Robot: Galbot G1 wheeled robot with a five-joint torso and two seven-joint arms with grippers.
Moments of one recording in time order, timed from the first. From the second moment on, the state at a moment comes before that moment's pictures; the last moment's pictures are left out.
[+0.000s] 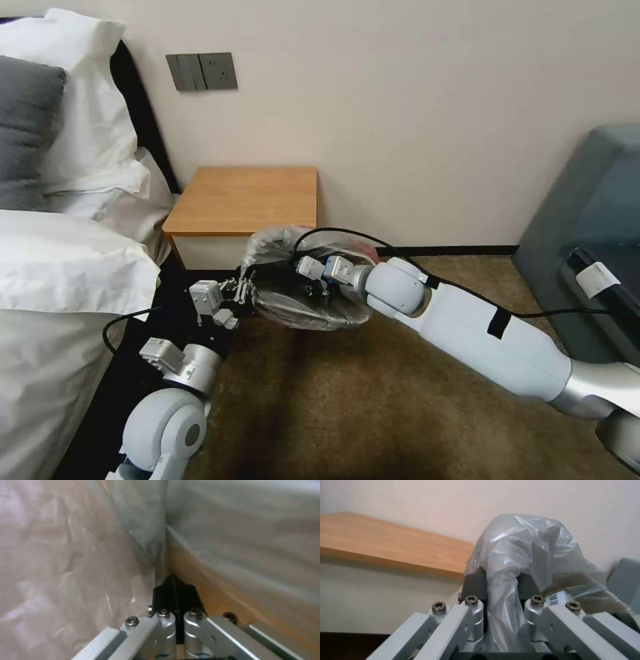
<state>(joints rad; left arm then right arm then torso) 1.48 -1.26 -0.47 -2.20 -0.57 0.07 0.03 -0.33 1.04 -0.56 1.68 0.25 -0.58 -0.31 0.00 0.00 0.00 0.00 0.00</state>
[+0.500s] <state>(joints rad) 1.49 -1.27 -0.46 -2.20 -0.56 0.05 0.05 -0.31 1.08 -0.58 1.62 0.21 -0.63 -0.30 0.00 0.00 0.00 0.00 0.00</state>
